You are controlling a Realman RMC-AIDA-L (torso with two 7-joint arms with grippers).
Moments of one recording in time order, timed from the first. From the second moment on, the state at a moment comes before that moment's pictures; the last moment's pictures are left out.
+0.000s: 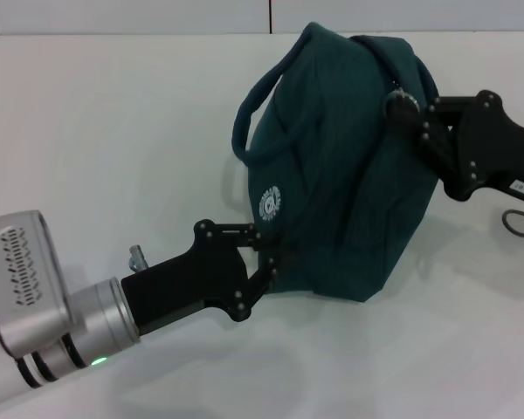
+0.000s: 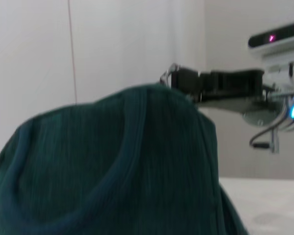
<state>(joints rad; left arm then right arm) -0.46 -2.11 1.23 0.04 1.19 1.54 -0.42 0.49 2.03 -1.17 -0.41 -1.13 -1.65 0.91</state>
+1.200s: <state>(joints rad) -0.57 -2.11 1.22 0.00 1.06 1.66 -0.66 0.49 2.03 -1.26 -0.40 -1.07 -1.67 0.84</state>
